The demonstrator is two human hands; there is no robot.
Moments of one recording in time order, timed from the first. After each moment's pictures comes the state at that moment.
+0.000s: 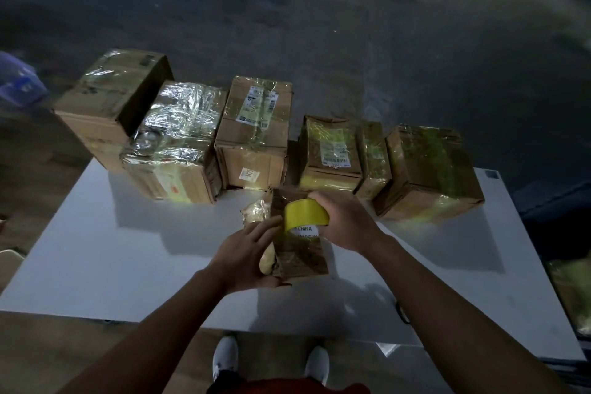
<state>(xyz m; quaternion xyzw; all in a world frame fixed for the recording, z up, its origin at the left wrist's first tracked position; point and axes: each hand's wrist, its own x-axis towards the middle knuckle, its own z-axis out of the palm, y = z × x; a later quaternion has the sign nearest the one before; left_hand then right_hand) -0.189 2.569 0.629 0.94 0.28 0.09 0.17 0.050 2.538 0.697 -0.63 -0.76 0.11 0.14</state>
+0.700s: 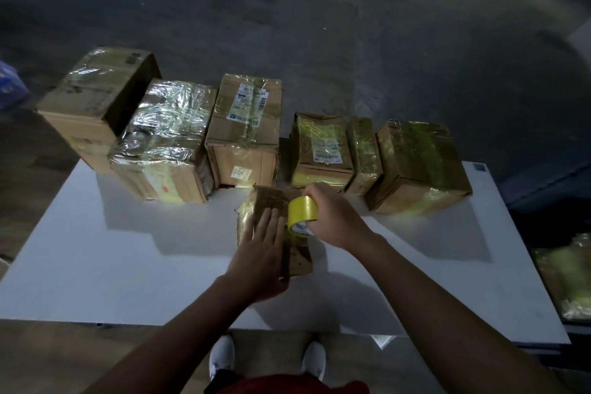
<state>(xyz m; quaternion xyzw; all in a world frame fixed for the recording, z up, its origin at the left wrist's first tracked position) -0.151 2.536 0.651 0.93 0.36 -0.07 0.05 0.036 2.534 0.699 -0.67 -0.70 0.18 0.15</state>
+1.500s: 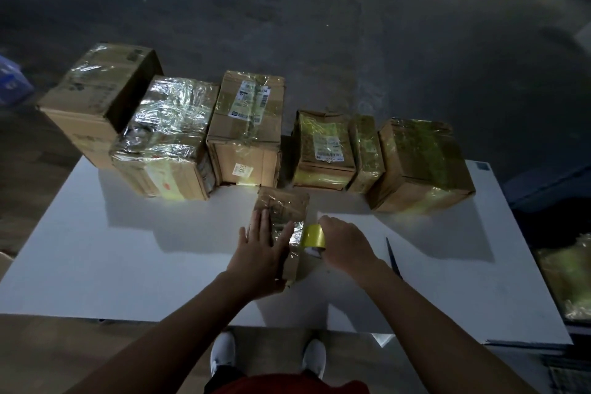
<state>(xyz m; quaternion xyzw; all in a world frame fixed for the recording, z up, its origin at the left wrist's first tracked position) -0.150 2.535 0.640 0.91 0.38 -0.12 0.13 0.046 2.498 0.648 -0.71 -0.69 0.13 -0.01</state>
